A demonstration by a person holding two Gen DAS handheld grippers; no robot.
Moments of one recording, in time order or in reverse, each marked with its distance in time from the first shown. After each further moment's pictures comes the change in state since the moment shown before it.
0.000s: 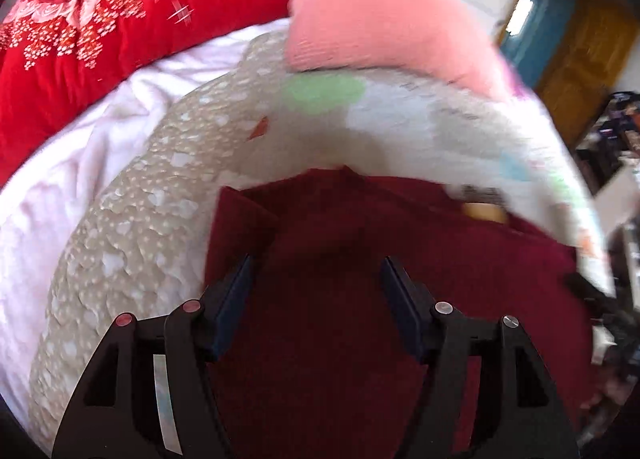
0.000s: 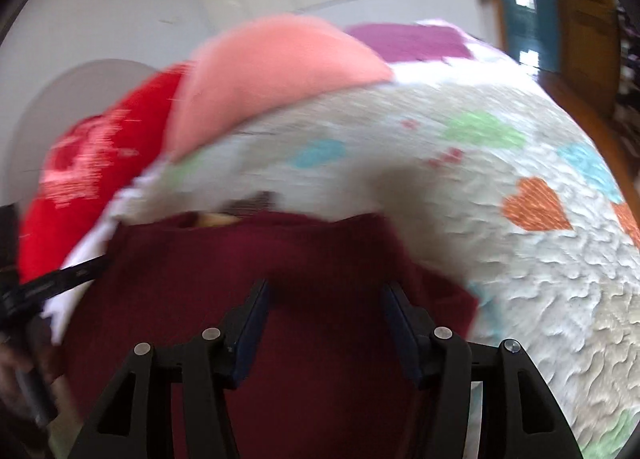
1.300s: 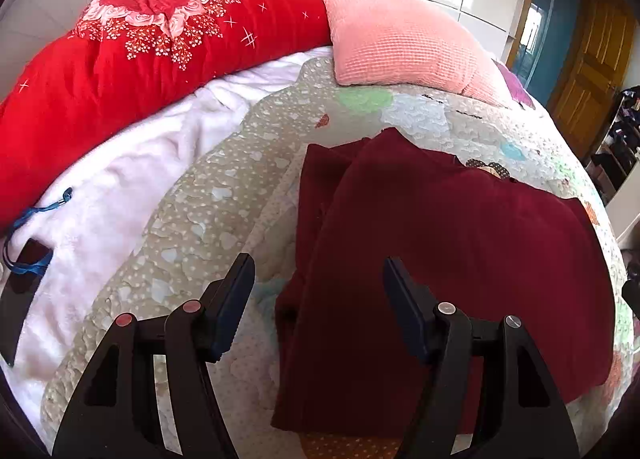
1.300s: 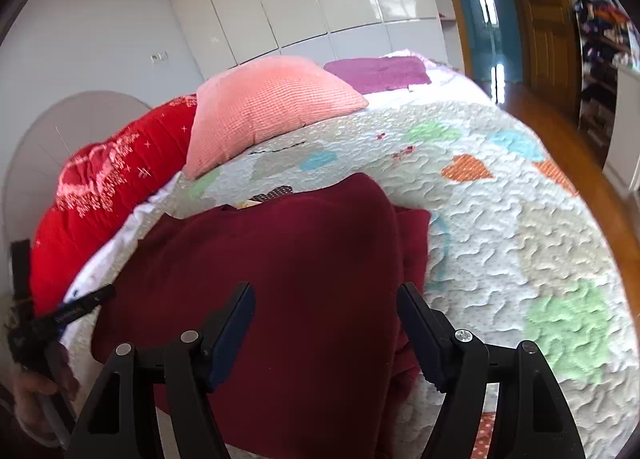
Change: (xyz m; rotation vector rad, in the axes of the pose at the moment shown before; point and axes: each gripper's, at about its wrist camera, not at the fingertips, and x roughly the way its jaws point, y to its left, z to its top) left arm -0.087 0.030 -0.077 0.008 -0.138 0.074; right arm -0.111 0.035 -0.074 0.045 -0.145 -0.052
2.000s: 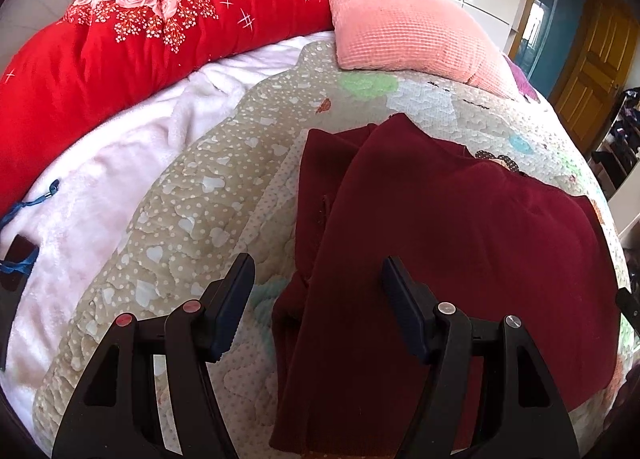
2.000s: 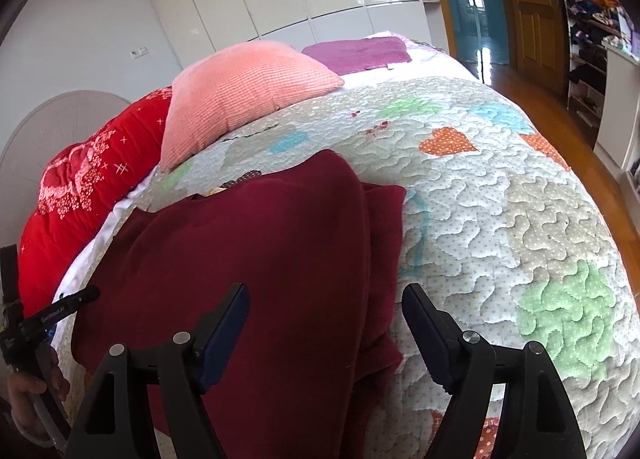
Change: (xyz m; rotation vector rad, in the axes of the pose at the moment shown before) left arm 0.022 0.003 0.003 -0.011 0.051 -0.009; right arm 0.021 -0.027 -0.004 0.064 0.058 -0.027
